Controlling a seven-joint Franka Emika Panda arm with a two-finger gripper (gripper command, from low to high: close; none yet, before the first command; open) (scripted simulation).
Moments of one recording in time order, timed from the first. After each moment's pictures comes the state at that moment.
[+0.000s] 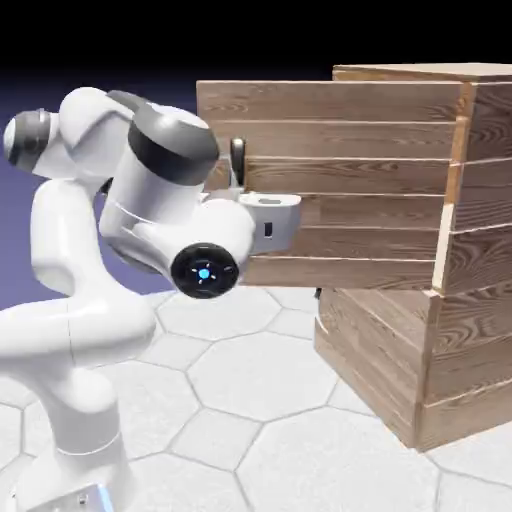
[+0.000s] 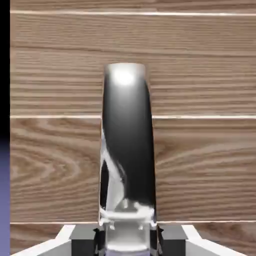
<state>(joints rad) -1.67 -0.86 0.39 -2.67 1.43 0.56 -1.30</state>
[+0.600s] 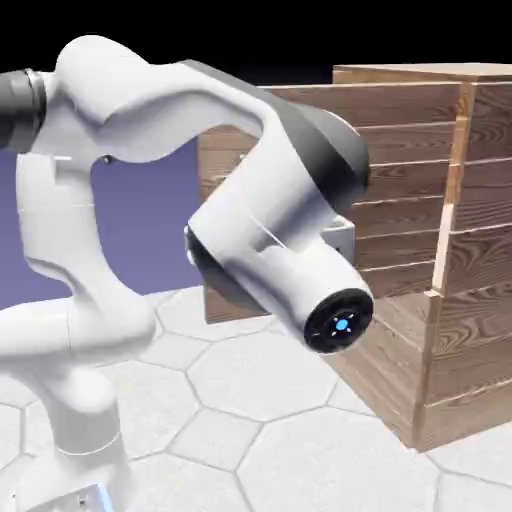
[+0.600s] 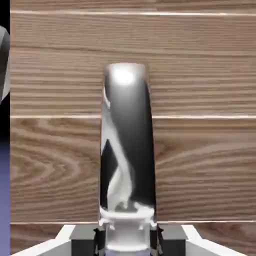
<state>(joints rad) -1.66 -0.21 0.48 -2.14 0.95 0.54 -1.59</state>
